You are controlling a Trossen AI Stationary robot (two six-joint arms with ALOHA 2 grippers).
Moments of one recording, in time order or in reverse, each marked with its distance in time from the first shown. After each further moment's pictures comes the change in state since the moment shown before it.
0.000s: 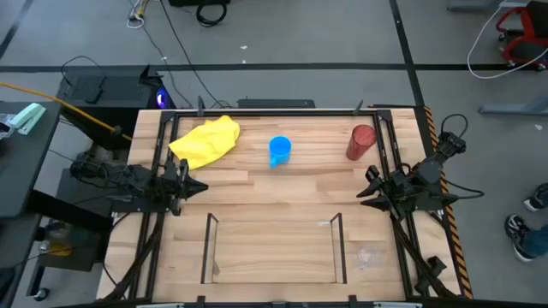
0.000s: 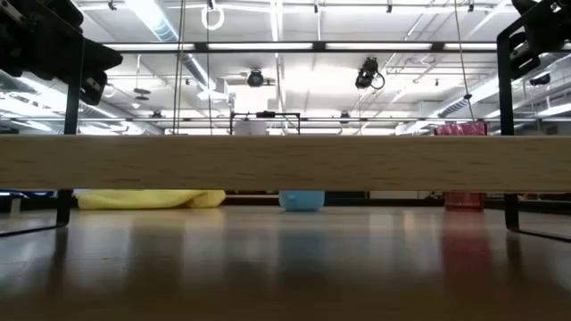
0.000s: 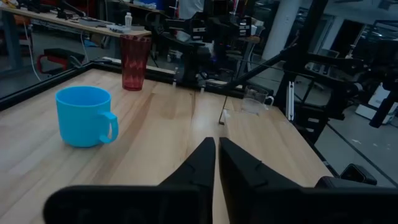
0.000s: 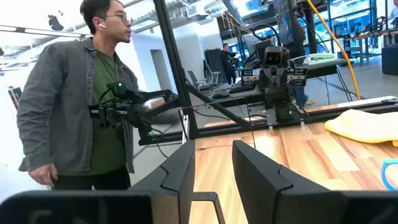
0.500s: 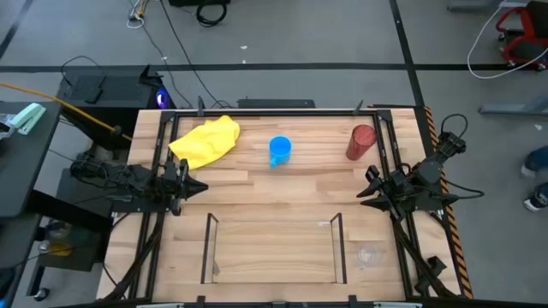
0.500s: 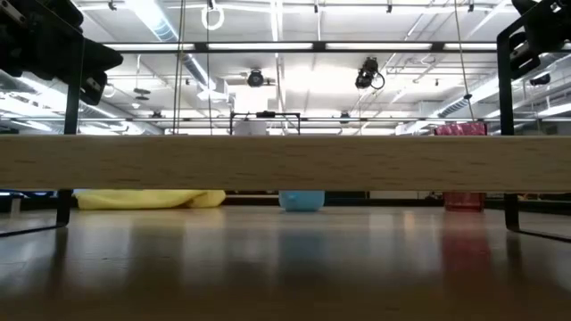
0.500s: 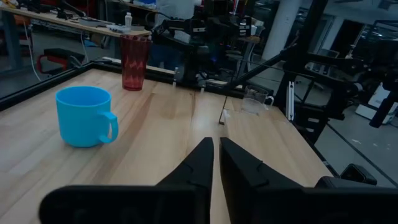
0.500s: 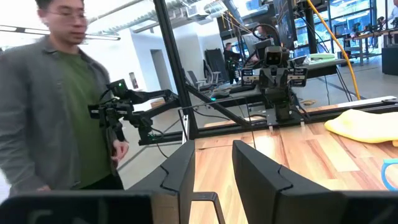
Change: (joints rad) left arm 0.000 0.000 0.000 0.000 0.000 0.000; right arm 0.000 0.000 0.000 0.000 0.000 0.000
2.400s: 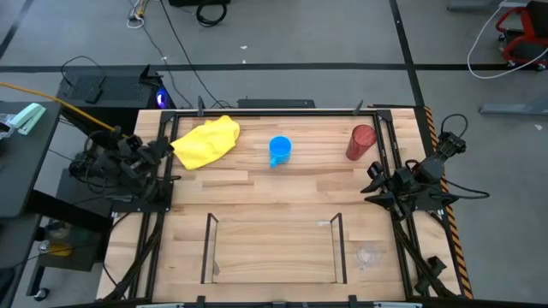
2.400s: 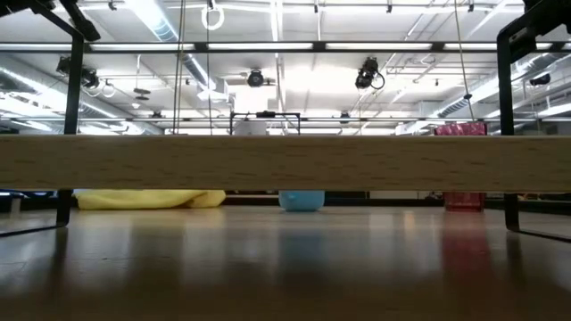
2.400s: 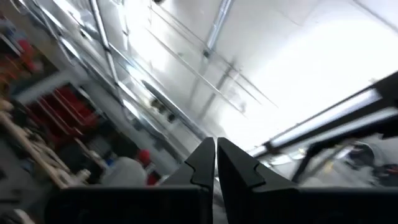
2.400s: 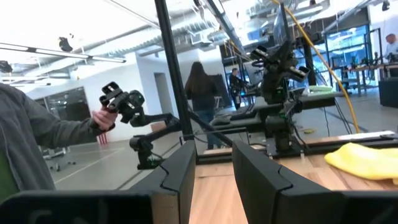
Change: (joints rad) left arm 0.001 0.040 0.028 0.976 -0.272 -0.137; right arm 0.000 0.000 0.000 0.133 0.000 -0.099
